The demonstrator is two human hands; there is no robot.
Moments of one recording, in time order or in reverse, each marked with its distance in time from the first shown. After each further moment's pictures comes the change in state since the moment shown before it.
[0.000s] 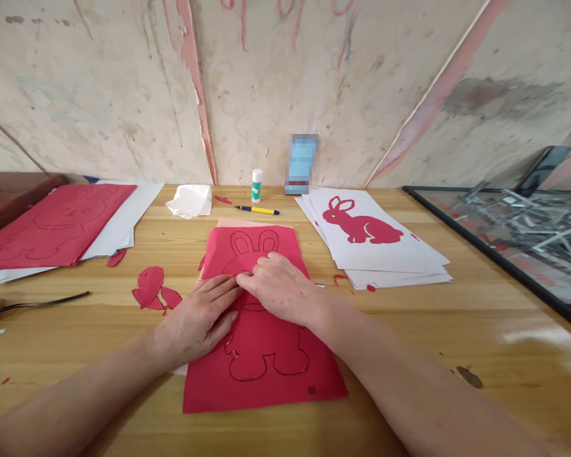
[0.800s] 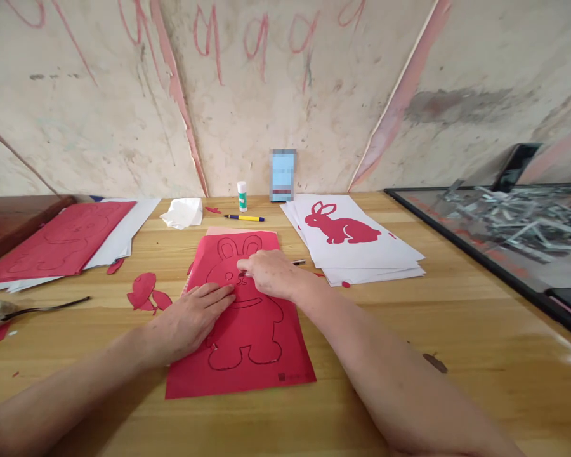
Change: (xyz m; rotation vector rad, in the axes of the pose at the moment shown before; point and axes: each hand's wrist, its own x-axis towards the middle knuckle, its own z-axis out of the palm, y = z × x) left_hand 0.004 0.015 -0.008 0.314 -0.196 0.128; right_hand -0.012 0.033 0.004 0.304 -0.028 0.205
